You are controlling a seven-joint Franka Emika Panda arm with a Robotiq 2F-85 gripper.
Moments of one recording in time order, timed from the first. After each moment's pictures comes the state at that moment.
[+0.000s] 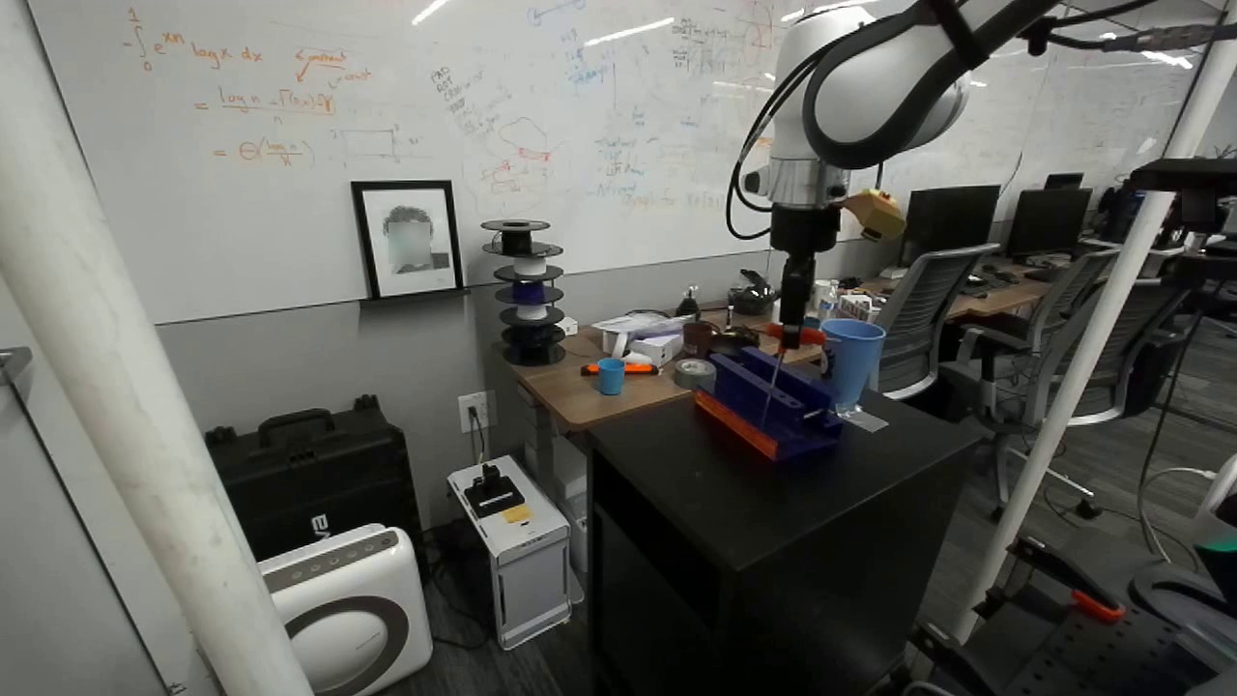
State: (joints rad) arm 0.09 -0.05 0.06 -2.33 -0.18 2.27 -0.39
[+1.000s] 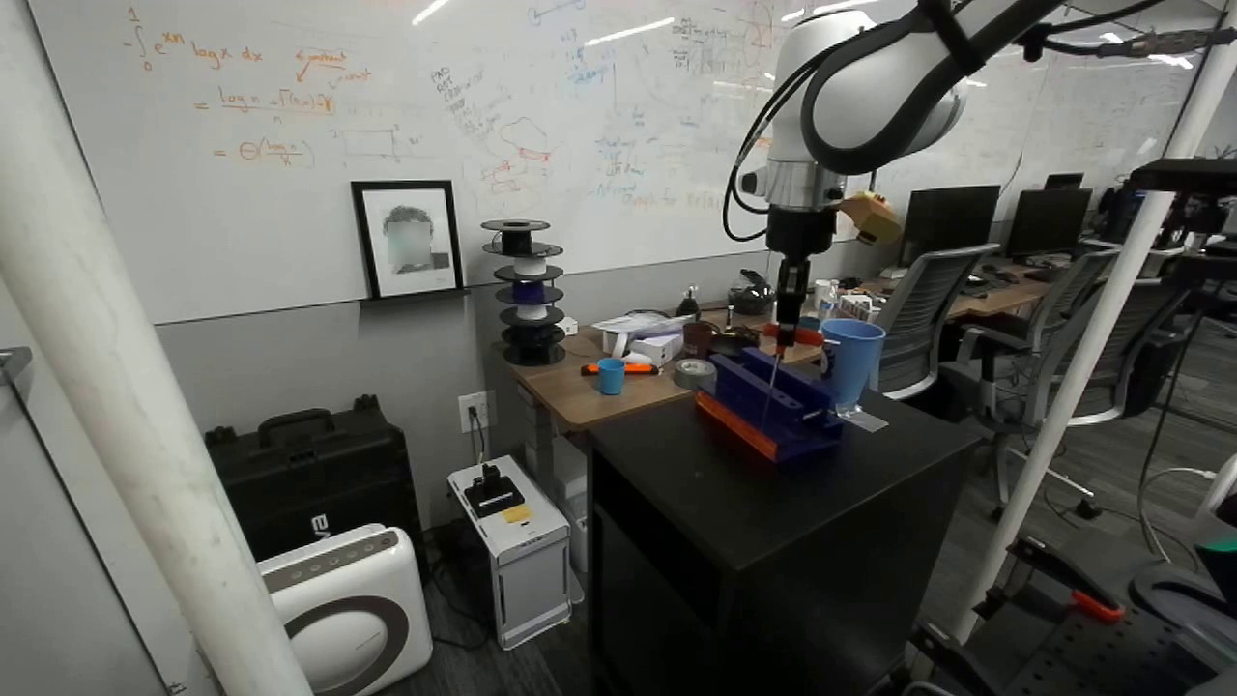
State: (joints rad) arm 0.08 -0.04 0.06 -2.33 -0.18 2.30 -0.42
